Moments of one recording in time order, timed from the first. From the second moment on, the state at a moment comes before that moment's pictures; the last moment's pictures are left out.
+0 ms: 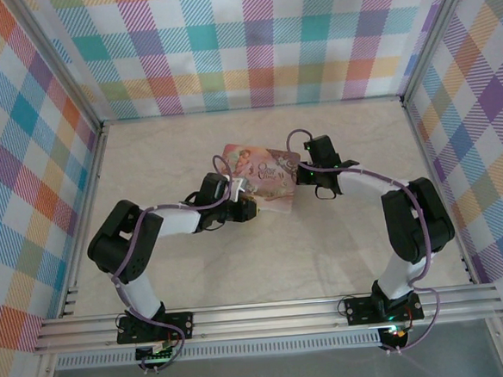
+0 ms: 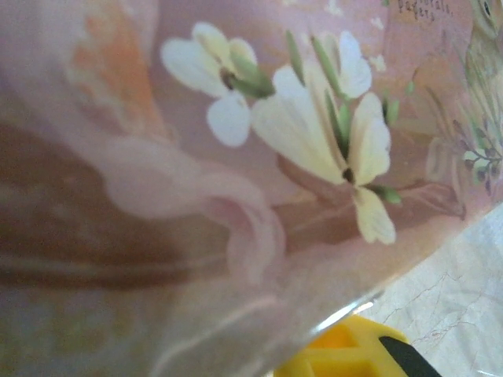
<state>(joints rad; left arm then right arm) -0.53 1.77 0.81 0.20 0.47 -0.41 0.40 1.70 1.02 -0.18 0.00 0.39</state>
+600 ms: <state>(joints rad) -0.53 1.74 0.73 0.24 0.42 -0.44 0.40 1.74 1.07 -0.18 0.00 0.39</state>
